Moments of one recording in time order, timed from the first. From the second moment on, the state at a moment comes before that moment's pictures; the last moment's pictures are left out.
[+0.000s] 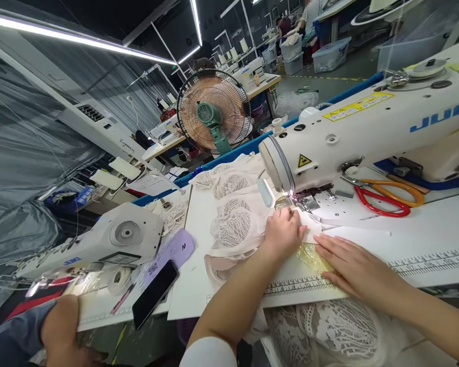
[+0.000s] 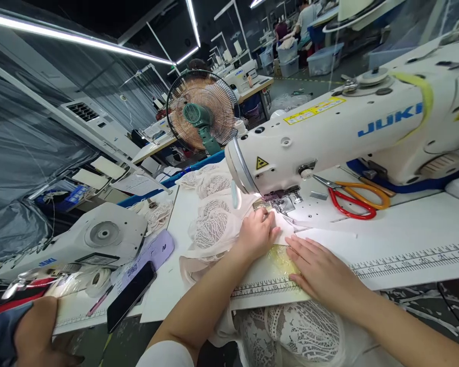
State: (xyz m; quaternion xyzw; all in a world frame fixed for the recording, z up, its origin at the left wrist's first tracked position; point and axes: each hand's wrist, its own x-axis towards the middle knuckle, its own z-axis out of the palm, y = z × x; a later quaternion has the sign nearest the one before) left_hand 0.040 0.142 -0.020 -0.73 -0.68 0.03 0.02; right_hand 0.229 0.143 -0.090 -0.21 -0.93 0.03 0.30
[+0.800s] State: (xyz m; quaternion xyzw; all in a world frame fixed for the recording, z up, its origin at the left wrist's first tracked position) left_hand 0.035 0.148 -0.034 -0.75 -0.66 -0.02 0.03; right_hand 0.233 0.146 -0.078 -0.18 -0.96 -0.01 0.20
